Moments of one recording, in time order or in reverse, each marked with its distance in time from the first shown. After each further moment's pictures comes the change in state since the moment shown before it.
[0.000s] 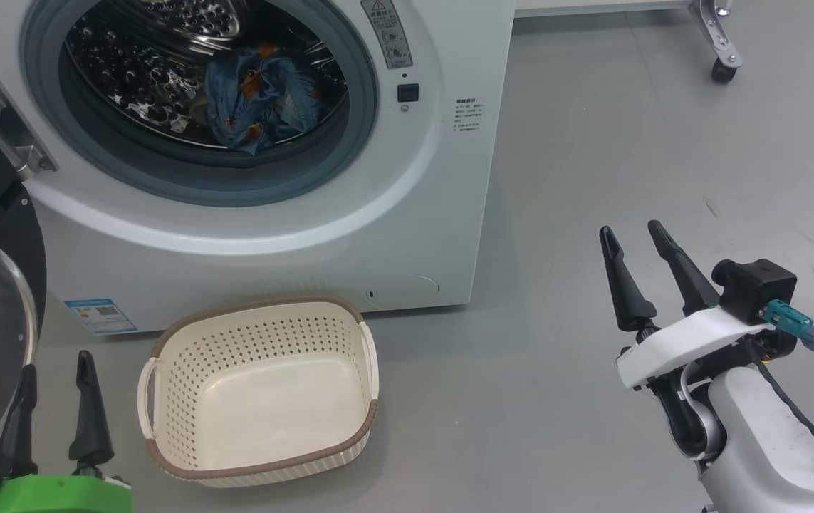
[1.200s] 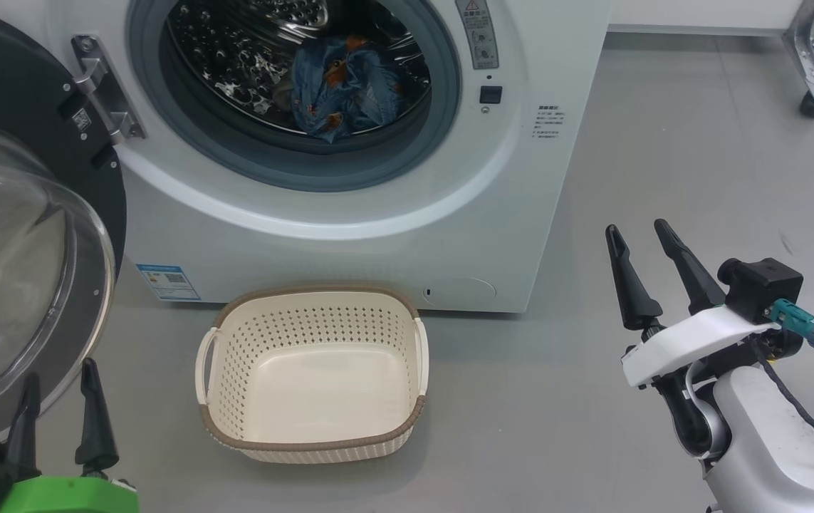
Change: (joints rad) left arm 0.000 -0.012 -0.005 0.023 0.023 0.035 0.000; right arm 0.001 -0.008 -0.008 -0.002 0.000 0.000 0.000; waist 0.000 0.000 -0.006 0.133
